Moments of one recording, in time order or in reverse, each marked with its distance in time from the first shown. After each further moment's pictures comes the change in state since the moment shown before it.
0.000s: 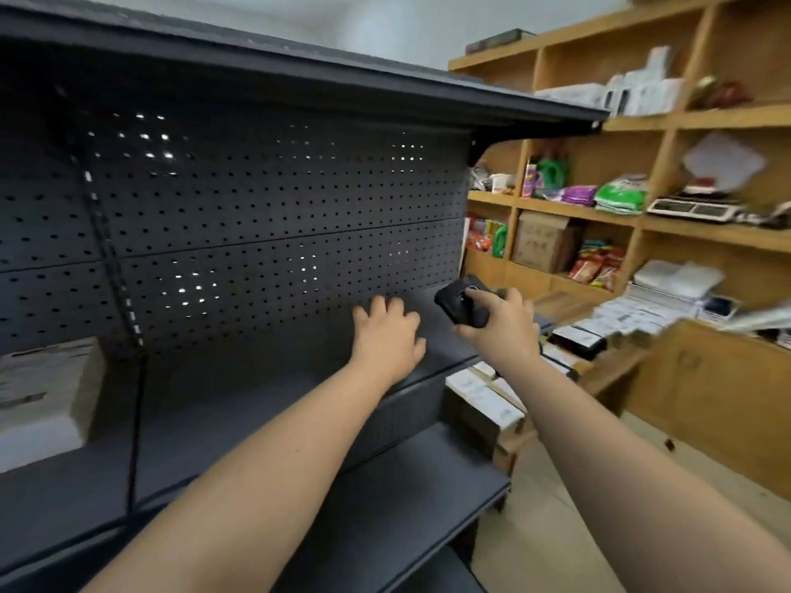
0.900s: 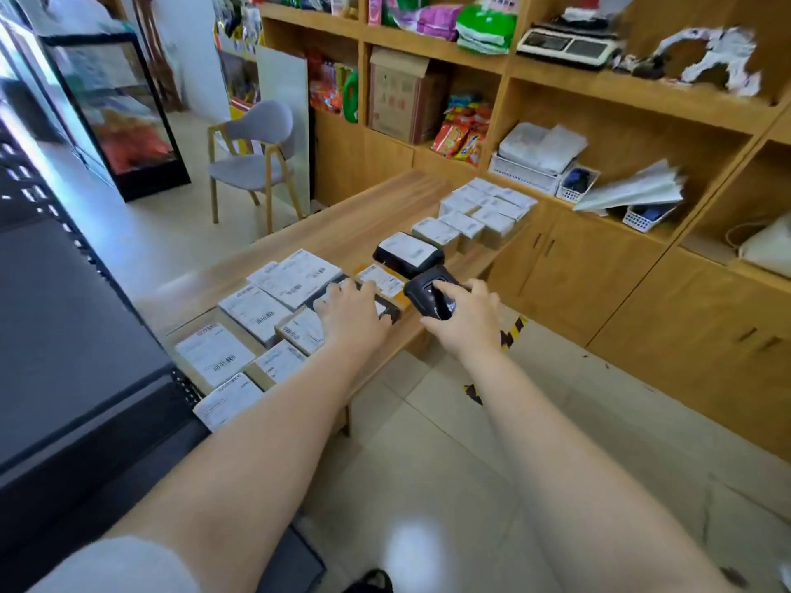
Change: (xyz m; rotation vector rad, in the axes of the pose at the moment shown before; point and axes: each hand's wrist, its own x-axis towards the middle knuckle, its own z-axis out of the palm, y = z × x) left_hand 0.365 0.449 0.264 -0.357 -0.312 -0.034; right_hand 0.247 0.528 0.013 -0.128 -0.155 0.361
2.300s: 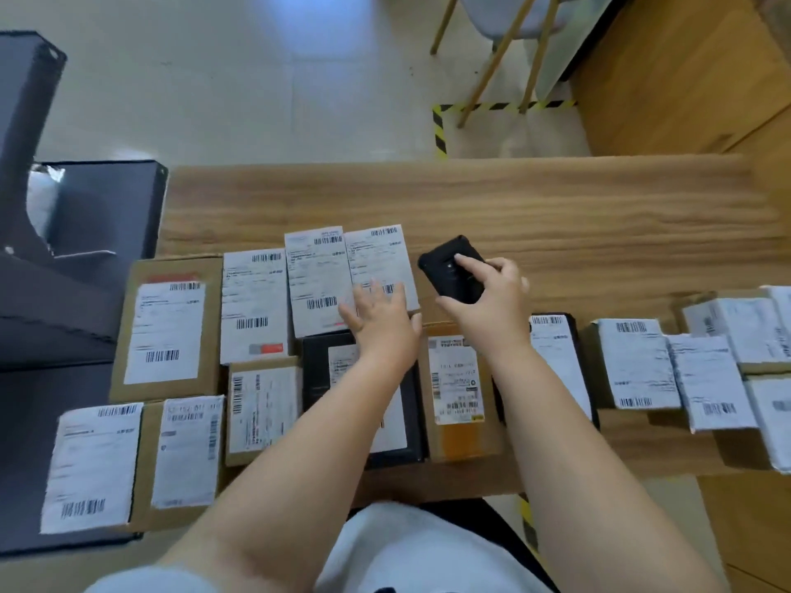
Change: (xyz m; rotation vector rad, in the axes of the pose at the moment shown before) left_hand 0.357 -0.054 0.185 -0.149 -0.333 -0.906; right_hand 0.440 -0.056 0.234 0.132 -0.588 -0.433
